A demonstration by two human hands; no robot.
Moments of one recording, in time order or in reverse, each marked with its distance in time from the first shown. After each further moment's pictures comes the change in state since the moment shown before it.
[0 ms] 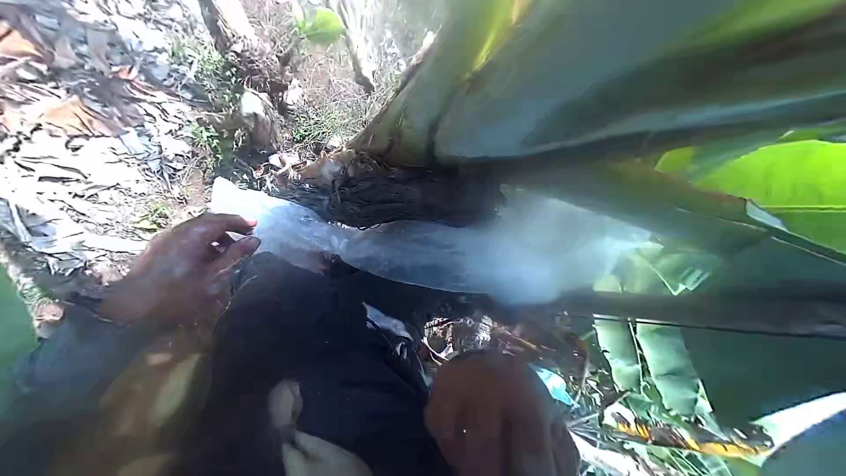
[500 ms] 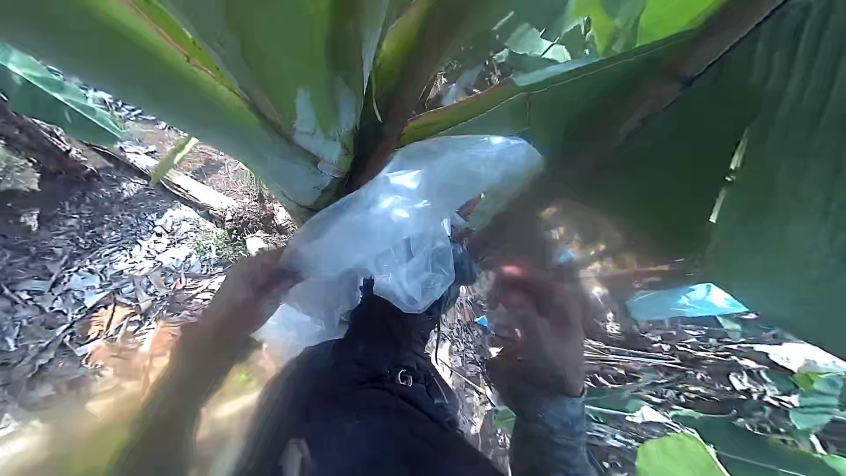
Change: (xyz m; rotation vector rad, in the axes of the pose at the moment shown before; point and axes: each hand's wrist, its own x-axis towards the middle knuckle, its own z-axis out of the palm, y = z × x) left_hand 0.097 0.153 0.009 0.004 -0.219 0.529; right_hand -0.128 -0.005 0.049 -1.138 1.560 -0.346
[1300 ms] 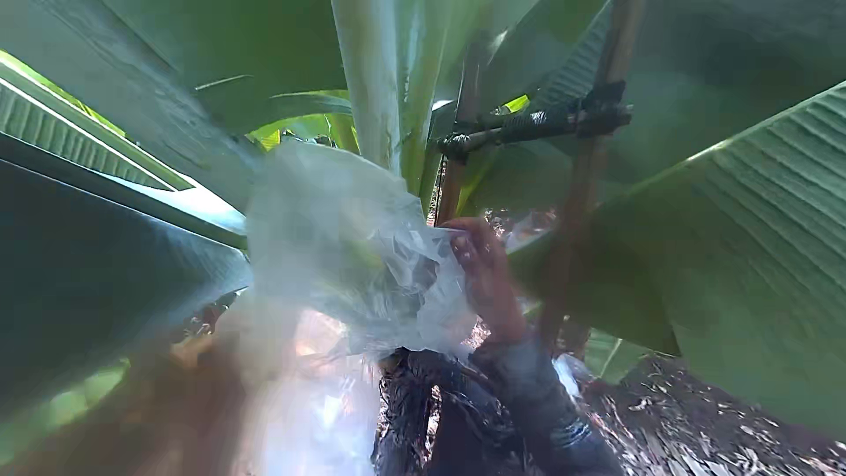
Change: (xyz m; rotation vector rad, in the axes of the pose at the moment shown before) left_hand -0.055 0.101 -0.163 0.082 0.746 0.485; right_hand 0.182 -0.121 0.114 0.257 0.038 -0.521
